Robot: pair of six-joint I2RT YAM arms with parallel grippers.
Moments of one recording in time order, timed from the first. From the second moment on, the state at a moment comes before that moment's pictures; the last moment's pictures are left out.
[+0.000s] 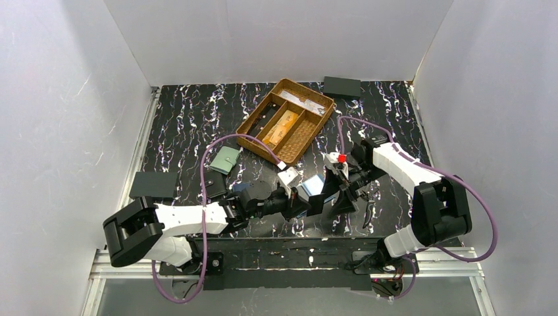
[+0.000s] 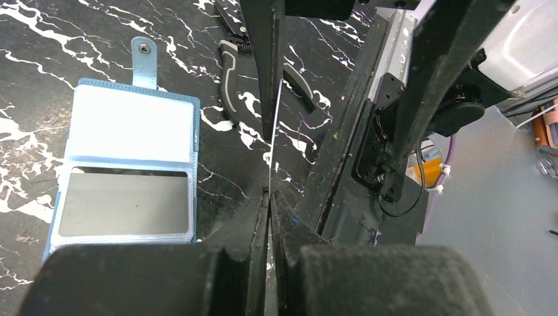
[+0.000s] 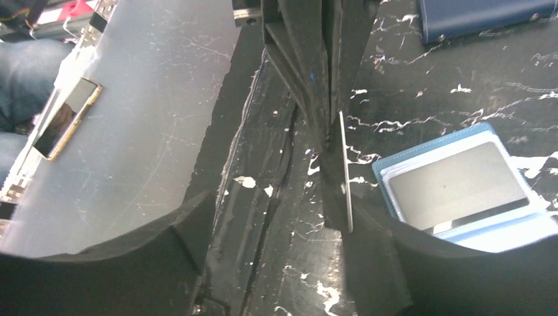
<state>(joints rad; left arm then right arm) -1.11 1.31 0.52 0.53 0.13 -0.37 0.33 1.48 0.99 -1.45 -1.26 -1.54</state>
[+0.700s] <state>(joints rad) -1.10 1.06 0.33 0.51 -0.16 -0.70 0.38 1.45 1.22 -1.39 -0.99 -1.43</state>
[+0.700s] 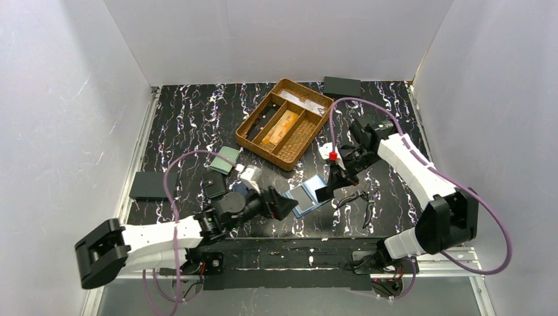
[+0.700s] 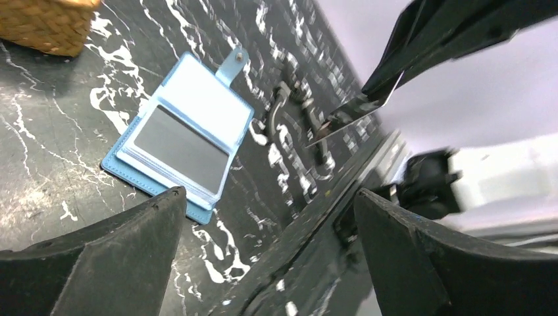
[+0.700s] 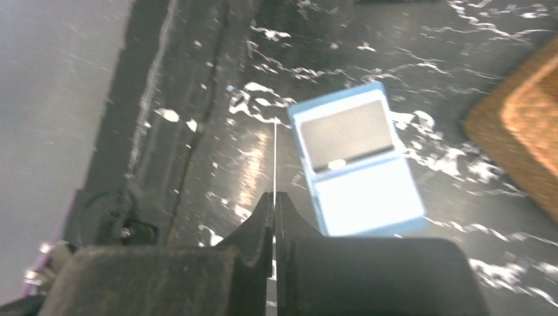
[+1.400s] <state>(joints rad) -1.03 1.25 0.24 1.03 -0.06 -1.38 0.48 0.76 0.91 -0.87 -0.82 -1.89</state>
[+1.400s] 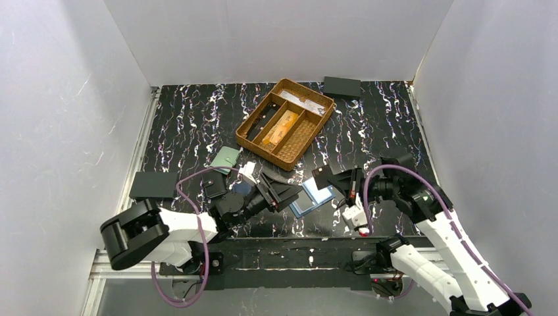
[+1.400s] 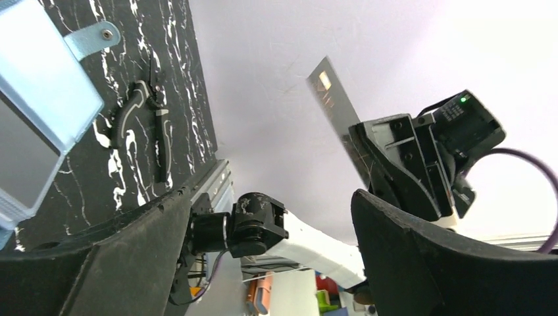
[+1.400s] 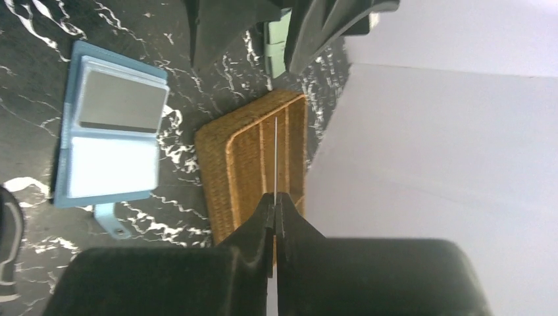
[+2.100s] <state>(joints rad) -1.03 1.47 0.33 1.27 0.02 -1.51 0.48 0.55 0.65 -0.77 -0.95 -2.08</state>
